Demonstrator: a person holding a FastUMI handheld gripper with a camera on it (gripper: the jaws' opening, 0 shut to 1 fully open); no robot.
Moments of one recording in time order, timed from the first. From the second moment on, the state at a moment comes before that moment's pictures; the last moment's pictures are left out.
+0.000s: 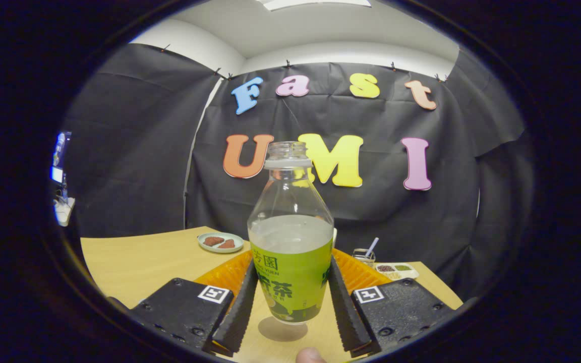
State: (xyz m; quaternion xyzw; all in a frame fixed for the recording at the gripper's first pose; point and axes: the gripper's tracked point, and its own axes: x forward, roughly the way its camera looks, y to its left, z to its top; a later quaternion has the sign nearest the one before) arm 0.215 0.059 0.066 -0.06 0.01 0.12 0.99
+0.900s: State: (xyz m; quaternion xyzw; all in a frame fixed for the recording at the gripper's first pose) arm 0.281 0.072 -0.051 -0.04 0.10 0.14 0.98
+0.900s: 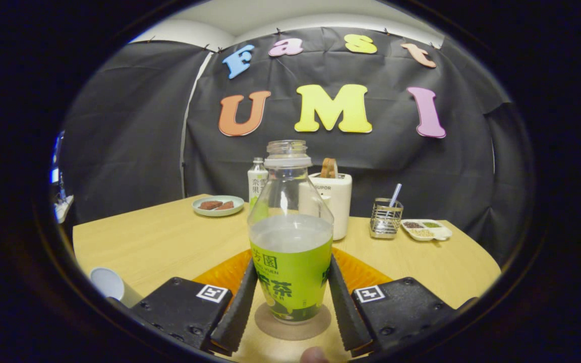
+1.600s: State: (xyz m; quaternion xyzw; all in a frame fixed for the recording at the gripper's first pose) arm 0.268 0.062 -0.045 -0.04 0.10 0.12 0.99
